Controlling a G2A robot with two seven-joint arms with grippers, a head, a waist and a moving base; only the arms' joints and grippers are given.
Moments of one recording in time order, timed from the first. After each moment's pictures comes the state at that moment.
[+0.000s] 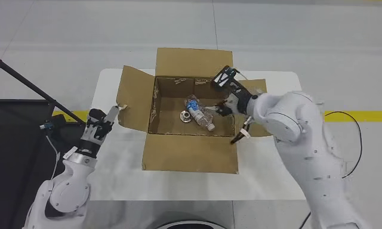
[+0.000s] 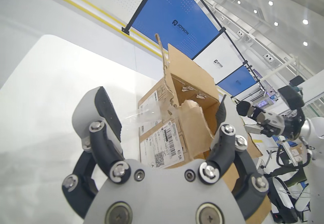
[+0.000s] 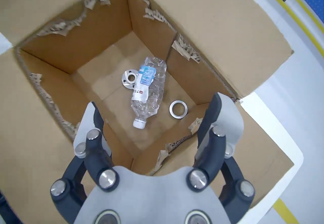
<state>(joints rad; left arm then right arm) 1.68 -1.24 -1.74 -2.03 0.49 -0.17 -0.14 -0.77 -1.21 1.17 -1.79 -0.87 -0.36 1.10</state>
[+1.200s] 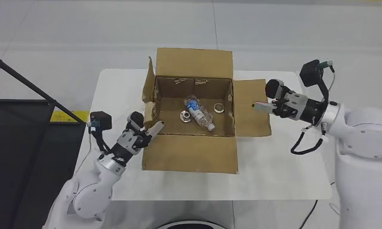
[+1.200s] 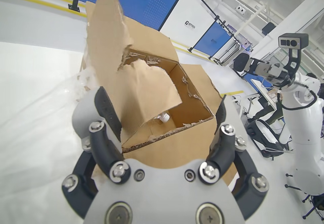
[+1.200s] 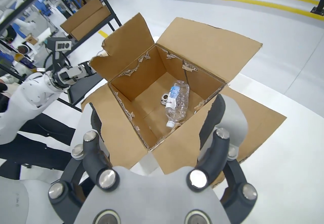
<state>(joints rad) 1.65 -1.24 -1.53 -2.12 0.64 -0.22 -0.28 -0.96 -1.12 1.65 -1.77 -0.18 -0.49 1.18</state>
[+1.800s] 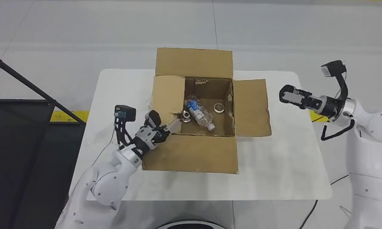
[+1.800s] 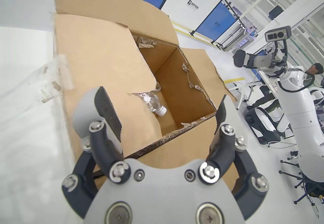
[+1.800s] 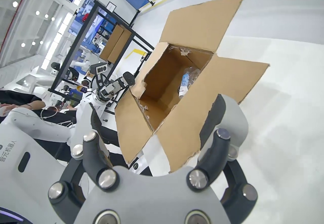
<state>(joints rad) 1.51 -1.24 -1.40 -2.05 0.68 -0.11 -0.36 -0.81 -1.05 1.63 -1.29 0.14 -0.46 1.36</state>
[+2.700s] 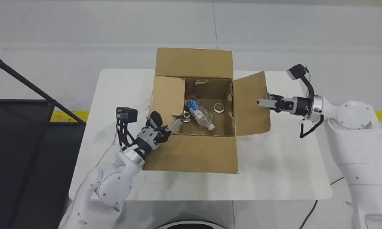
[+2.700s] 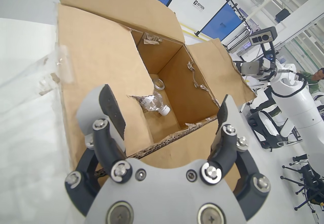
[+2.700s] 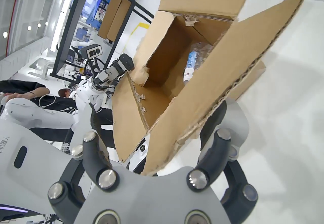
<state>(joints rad) 1.52 -1.24 -1.38 -2.05 0.69 -0.07 -0.31 -0.67 -0.97 1.24 -1.19 0.29 -0.54 1.28</state>
